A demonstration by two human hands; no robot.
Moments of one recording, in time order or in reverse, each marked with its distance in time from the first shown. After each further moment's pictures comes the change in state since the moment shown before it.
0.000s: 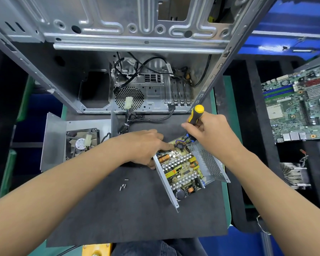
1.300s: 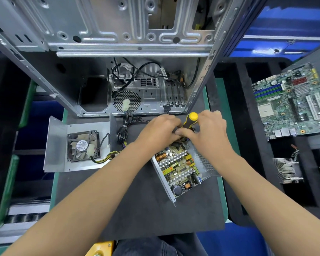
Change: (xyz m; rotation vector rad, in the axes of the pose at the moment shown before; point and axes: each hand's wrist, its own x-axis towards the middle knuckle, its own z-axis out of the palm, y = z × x) left_hand 0.028 0.042 -0.018 -0.333 0.624 -0.182; right_hand -0.016 -0.012 0.002 -0.181 0.091 0.169
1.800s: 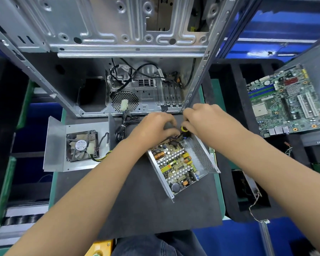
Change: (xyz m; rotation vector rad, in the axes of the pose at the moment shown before) left_hand 0.000 -0.015 -0.006 -0.102 0.042 -0.021; right_hand 0.013 -0.028 -0.063 -0.524 -0.327 -0.446
